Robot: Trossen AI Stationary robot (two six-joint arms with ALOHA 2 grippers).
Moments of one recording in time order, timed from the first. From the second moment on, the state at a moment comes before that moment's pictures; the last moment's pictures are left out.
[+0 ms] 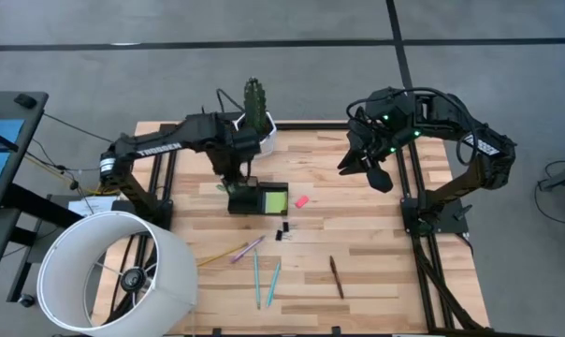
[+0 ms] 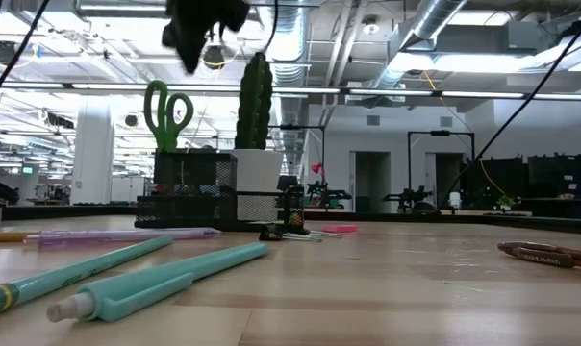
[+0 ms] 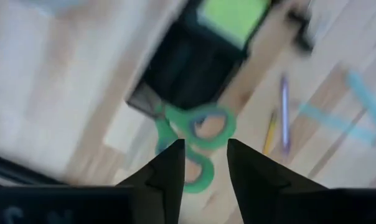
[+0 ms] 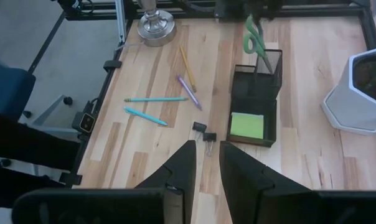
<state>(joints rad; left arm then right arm) 0.21 1.66 1.79 -1.57 0.02 -0.32 -0.17 1.41 1.92 -1.33 -0.36 -0.19</state>
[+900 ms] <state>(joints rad) -0.43 1.75 1.76 -1.43 -0.01 -1.19 -0.10 1.38 1.92 -1.39 -0.36 -0.24</state>
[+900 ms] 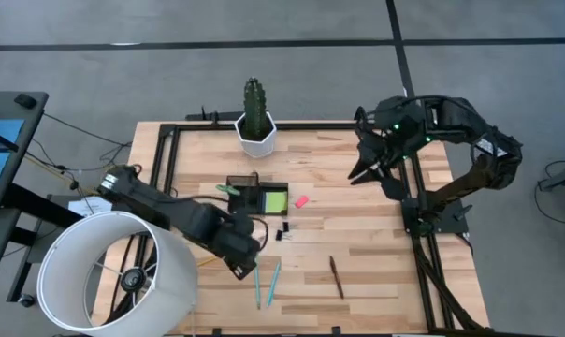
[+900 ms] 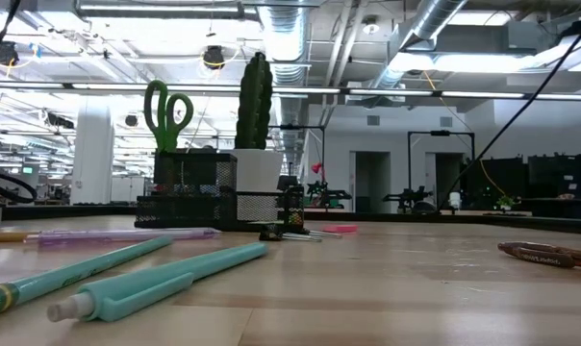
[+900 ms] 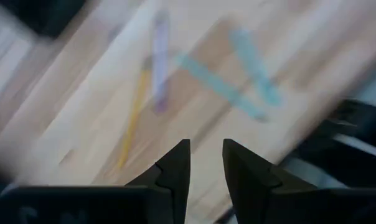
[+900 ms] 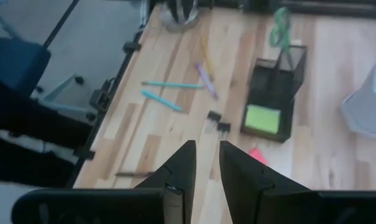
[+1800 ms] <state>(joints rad) -0.38 1.80 1.21 -0.97 0.22 -1.05 -0.11 1.42 1.92 -1.39 -0.37 -0.23</state>
